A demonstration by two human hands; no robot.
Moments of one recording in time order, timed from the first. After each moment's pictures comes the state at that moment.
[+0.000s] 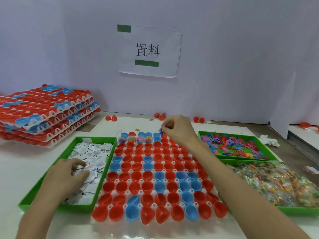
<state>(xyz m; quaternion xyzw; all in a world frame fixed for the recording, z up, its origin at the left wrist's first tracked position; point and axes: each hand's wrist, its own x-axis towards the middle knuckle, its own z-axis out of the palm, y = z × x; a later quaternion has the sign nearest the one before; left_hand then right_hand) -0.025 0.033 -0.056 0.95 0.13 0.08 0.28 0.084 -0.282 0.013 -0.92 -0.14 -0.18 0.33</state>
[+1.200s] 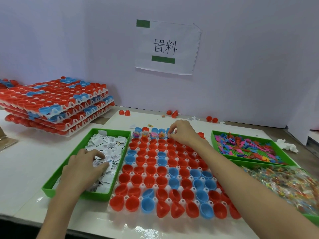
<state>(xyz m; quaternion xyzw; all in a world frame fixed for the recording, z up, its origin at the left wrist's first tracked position) -0.028 0.027 -0.052 0.96 0.15 0.06 0.21 0.134 -0.261 -0.030 -0.96 -0.15 -0.09 0.24</state>
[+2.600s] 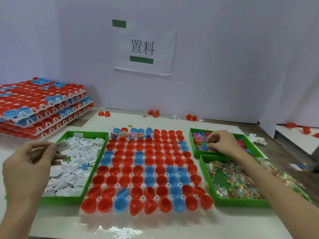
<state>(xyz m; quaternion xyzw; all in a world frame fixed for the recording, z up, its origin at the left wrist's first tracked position) -0.023 0.048 -0.052 0.75 0.15 0.27 0.58 0.072 -0.457 -0.027 -0.96 0.01 -0.10 0.27</state>
